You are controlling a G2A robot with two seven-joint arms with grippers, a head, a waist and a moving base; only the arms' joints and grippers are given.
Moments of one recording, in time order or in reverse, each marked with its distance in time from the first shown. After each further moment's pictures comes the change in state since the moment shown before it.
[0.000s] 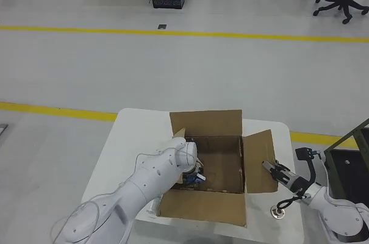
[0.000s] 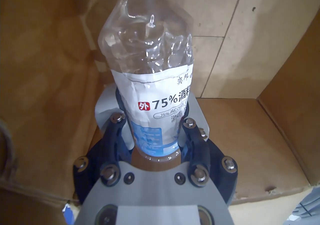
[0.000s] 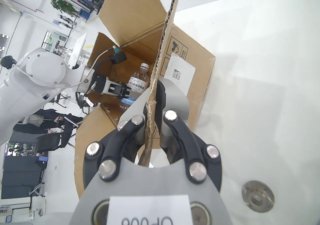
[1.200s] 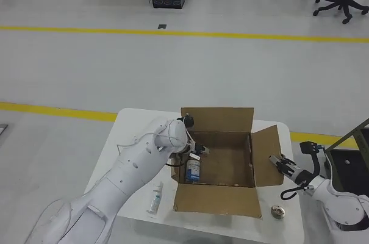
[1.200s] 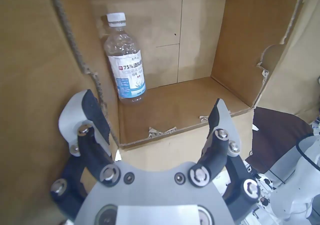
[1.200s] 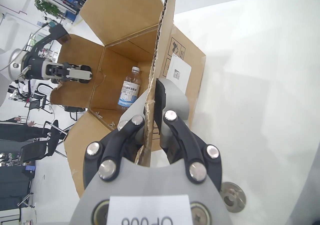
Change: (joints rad) left arm 0.054 0.171 -0.319 -0.447 0.191 -0.003 -0.138; right arm 0.101 0.014 -0.008 0.131 -0.061 0.008 0.000
